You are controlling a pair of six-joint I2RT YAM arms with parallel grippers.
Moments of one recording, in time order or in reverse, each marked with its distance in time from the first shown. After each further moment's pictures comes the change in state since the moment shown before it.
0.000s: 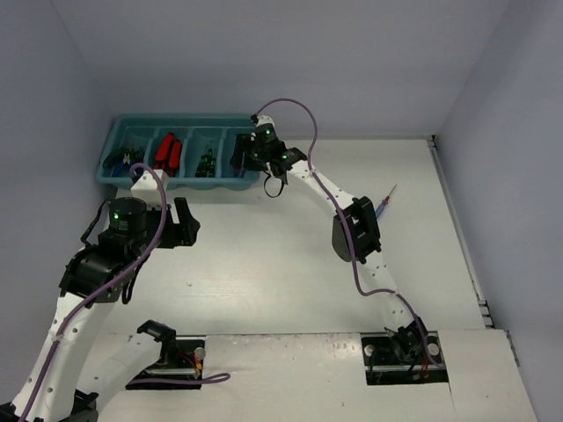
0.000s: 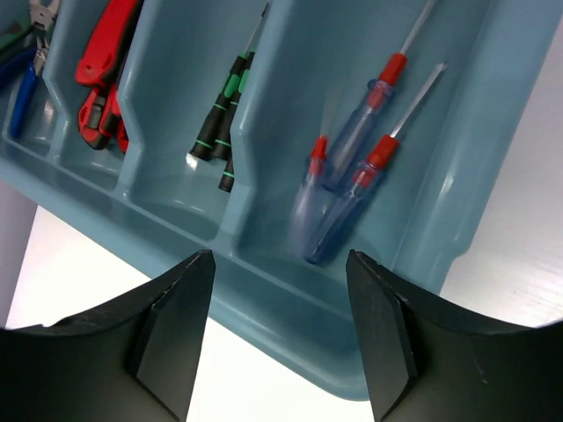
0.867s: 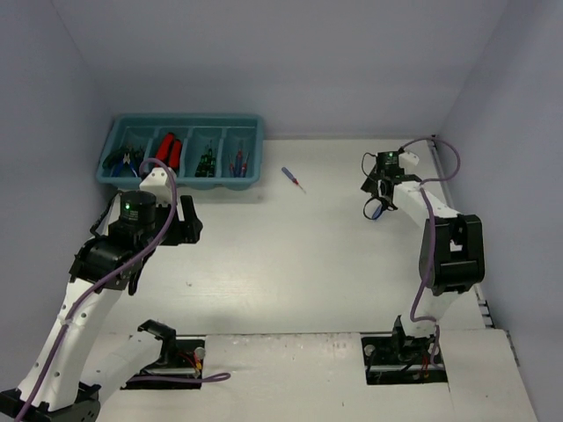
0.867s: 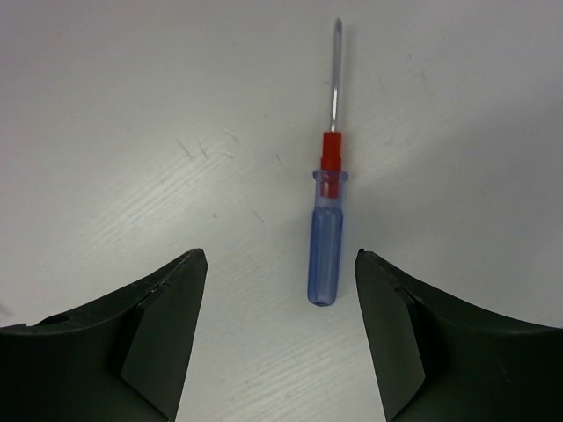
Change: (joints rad) left arm 0.004 0.061 0.000 -0.018 -0.006 -0.001; right arm -0.540 -0.771 -1.185 0.042 0.392 0.062
